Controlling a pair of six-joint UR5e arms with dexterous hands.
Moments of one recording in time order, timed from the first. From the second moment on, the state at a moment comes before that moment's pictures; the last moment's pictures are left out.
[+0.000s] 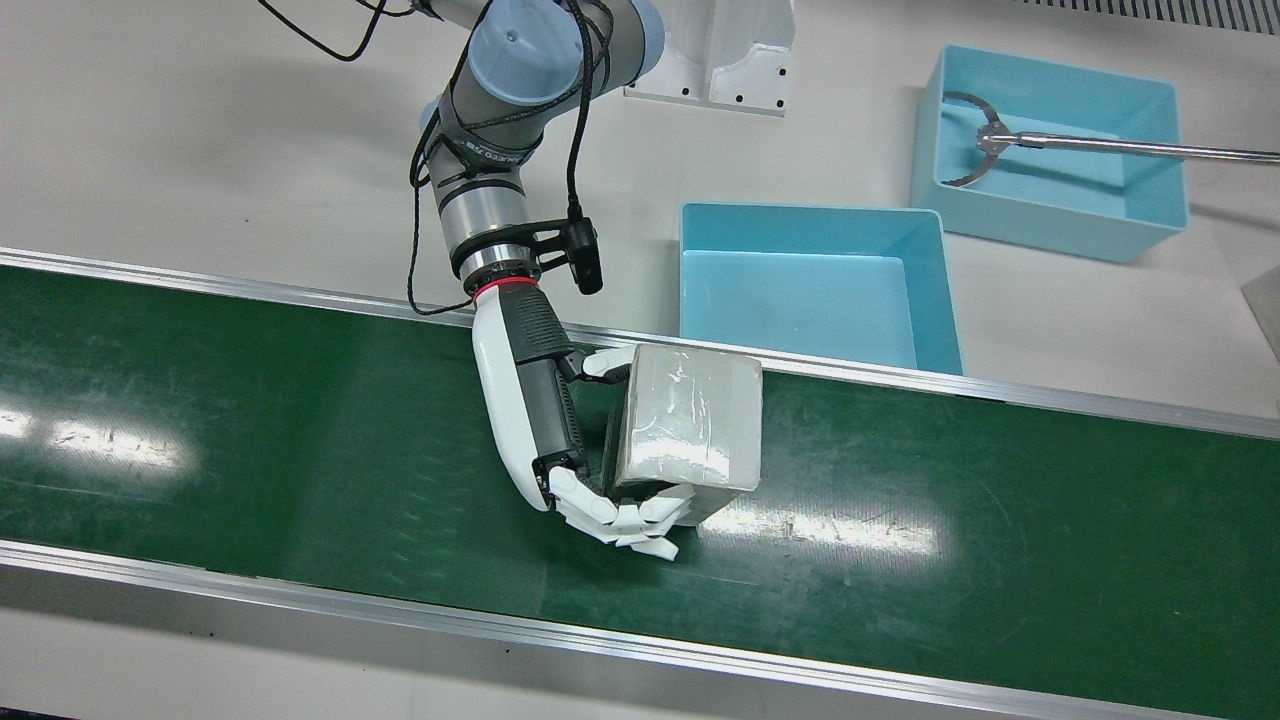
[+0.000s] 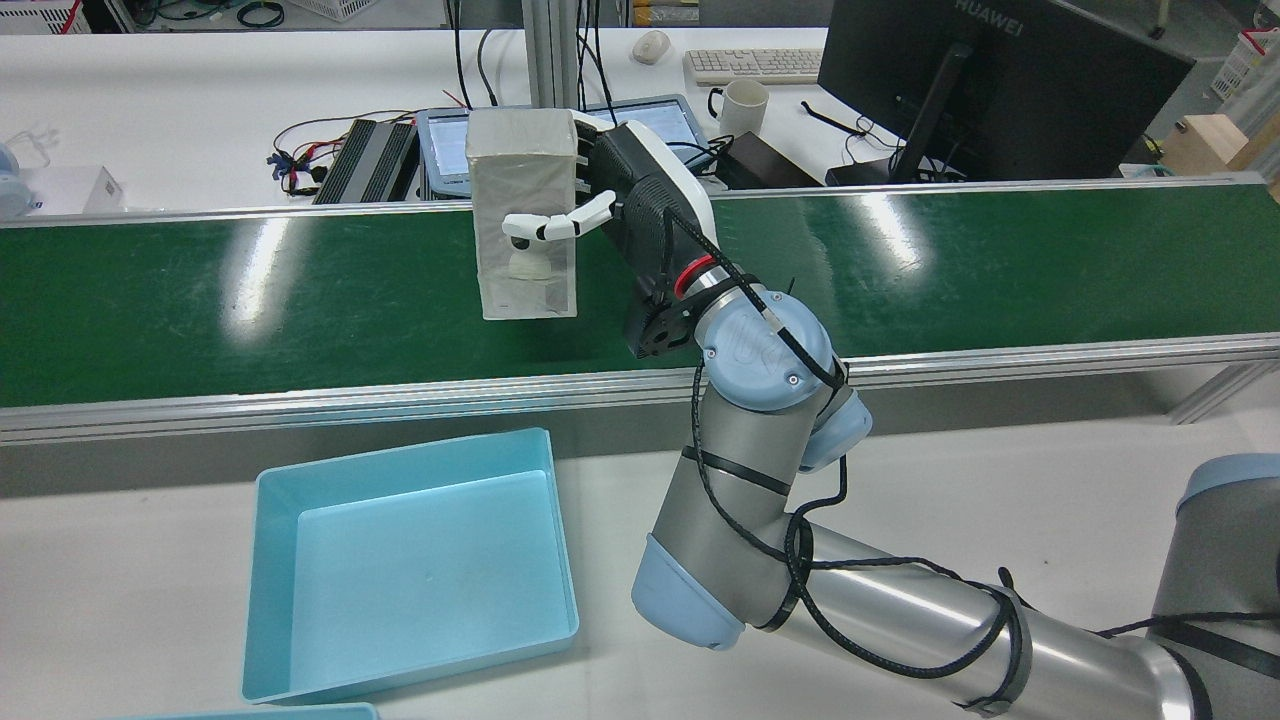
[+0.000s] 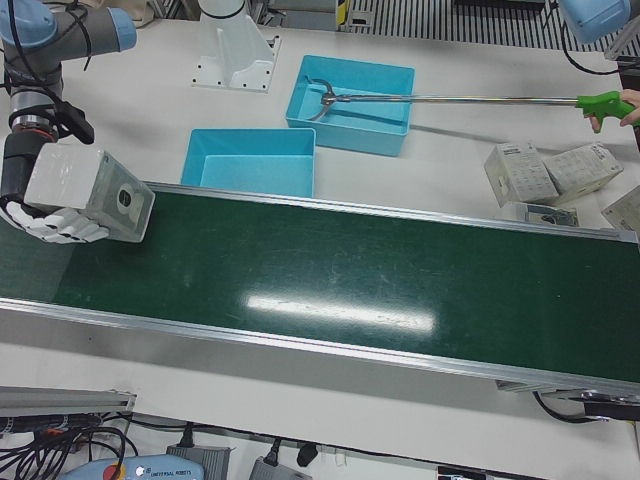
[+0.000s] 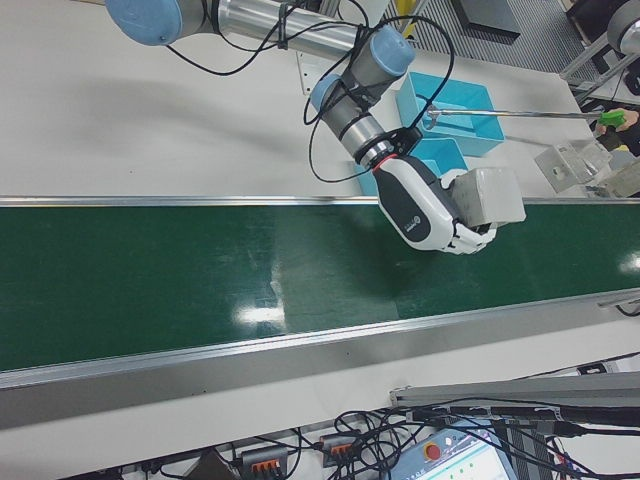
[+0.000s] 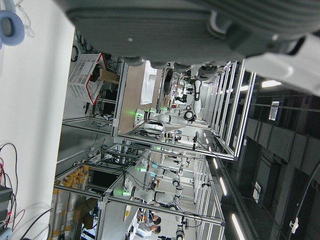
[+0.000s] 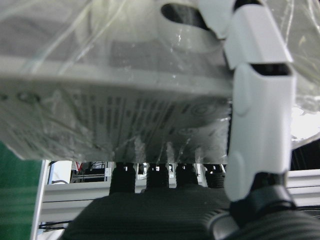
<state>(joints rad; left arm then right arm) -1.80 -1.80 -1.75 0.42 1.92 -0.16 0.66 -0.69 1.62 -3.62 -0.98 -0.22</state>
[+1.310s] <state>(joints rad) -1.80 -1.80 -1.75 0.42 1.92 -0.16 0.40 -0.79 1.86 -3.67 -0.97 -0.35</state>
